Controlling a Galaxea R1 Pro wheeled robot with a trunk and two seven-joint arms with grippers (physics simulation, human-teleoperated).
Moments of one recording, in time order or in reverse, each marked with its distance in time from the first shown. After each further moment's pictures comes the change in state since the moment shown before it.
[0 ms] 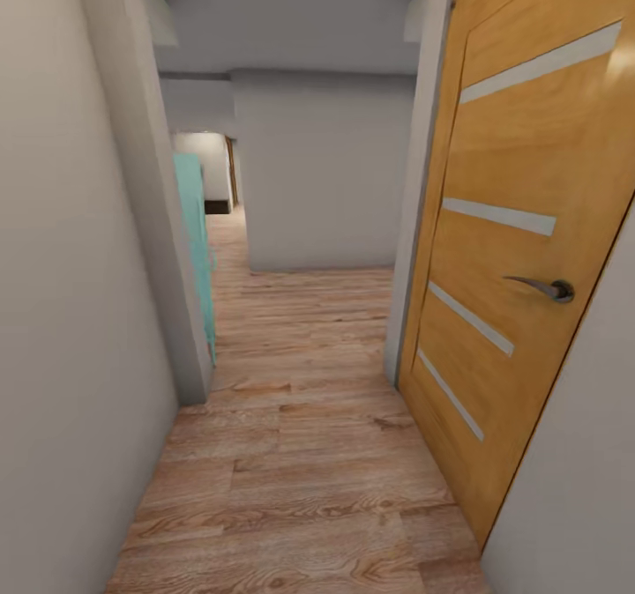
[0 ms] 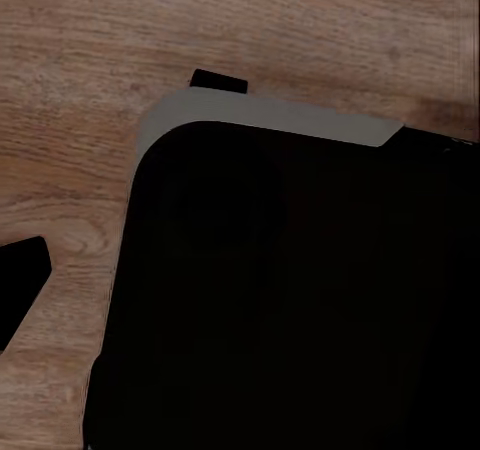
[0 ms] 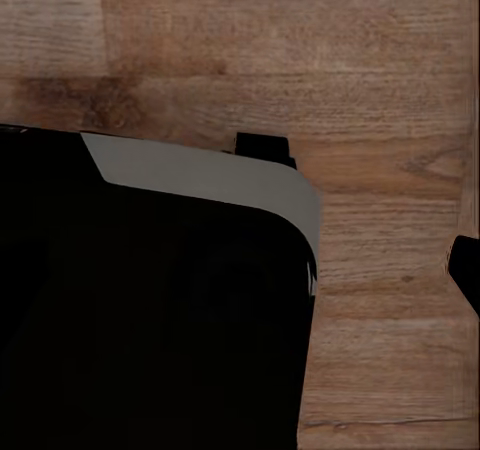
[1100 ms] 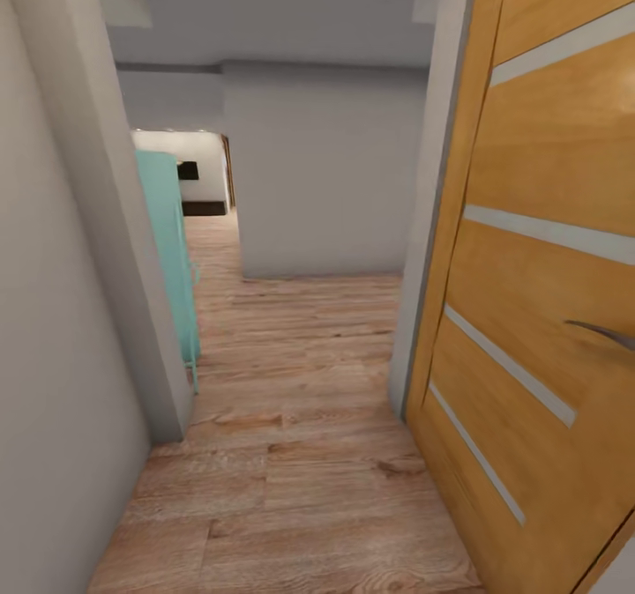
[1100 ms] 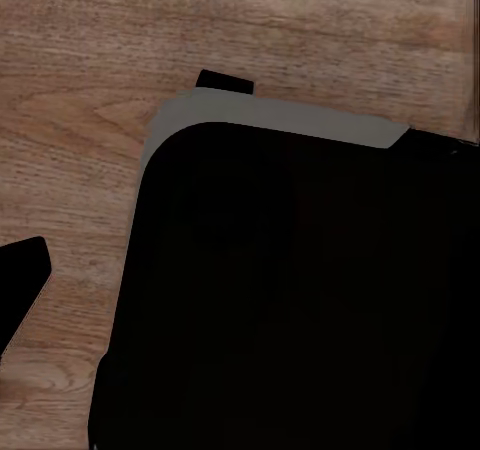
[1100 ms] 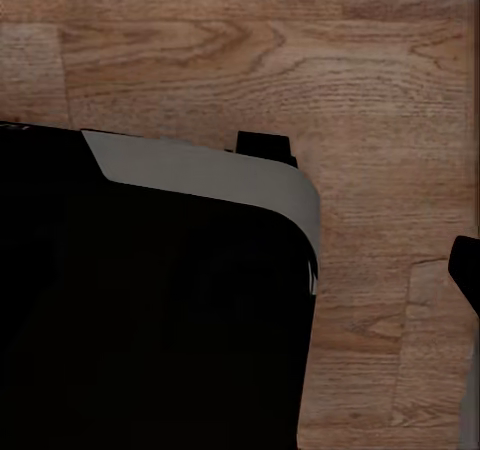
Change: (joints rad) left arm 0.000 0.005 0.001 0.000 0.004 0.001 0.000; right arm 0.000 0.001 0.002 0.000 0.002 0.003 0.002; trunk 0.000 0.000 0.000
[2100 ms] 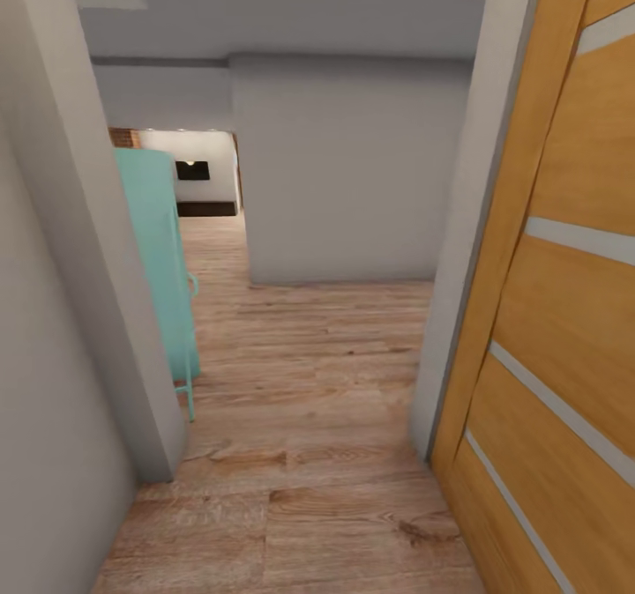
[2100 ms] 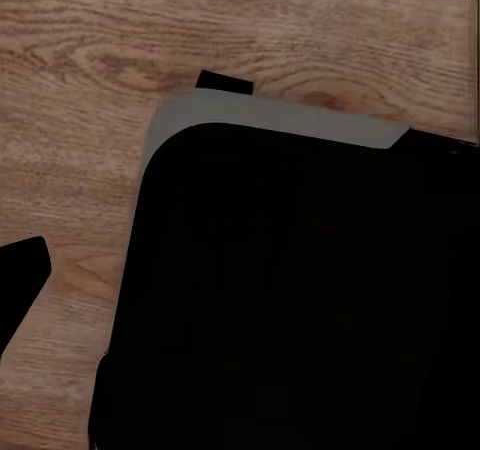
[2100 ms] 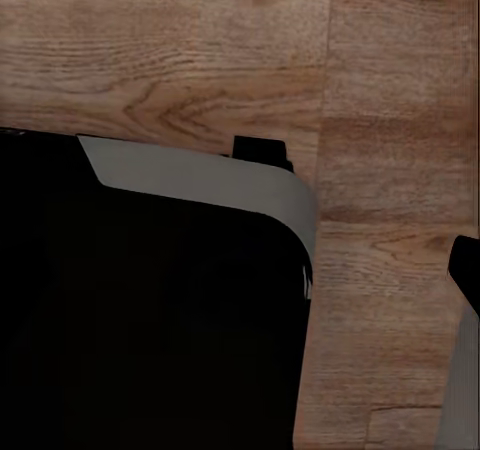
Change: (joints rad) left arm 0.000 0.000 0.000 0.000 -0.001 -0.001 0.000; right arm 0.000 -0.004 -0.001 0.000 -0.001 -0.010 0.000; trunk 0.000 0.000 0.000
